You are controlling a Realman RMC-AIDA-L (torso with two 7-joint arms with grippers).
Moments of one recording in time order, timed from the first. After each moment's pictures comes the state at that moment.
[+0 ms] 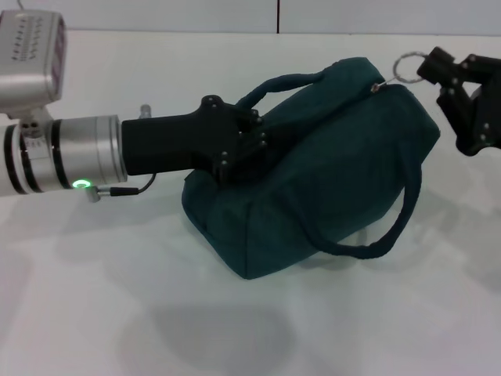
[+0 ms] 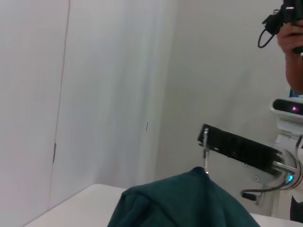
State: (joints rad) left arm -0.82 -2.04 2.85 -0.32 -0.38 1.78 -0.96; right arm 0.36 2.01 -1.41 -0.54 -0.77 -1.54 0.70
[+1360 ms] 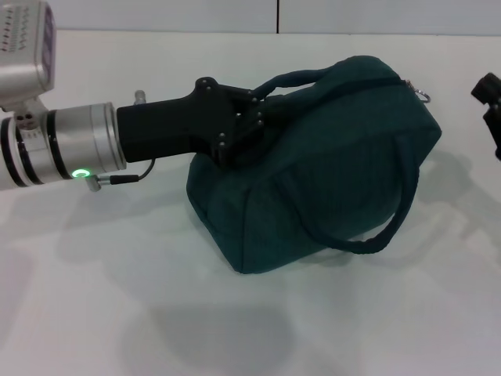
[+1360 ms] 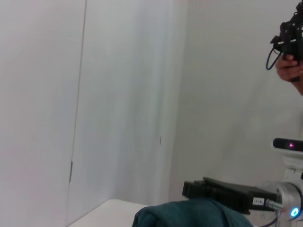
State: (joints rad) left arm -0.82 -2.05 2.84 -0.32 -0.44 1.77 -0.94; right arm 0.36 2.00 -1.26 -0.34 -0.78 -1.45 0.68
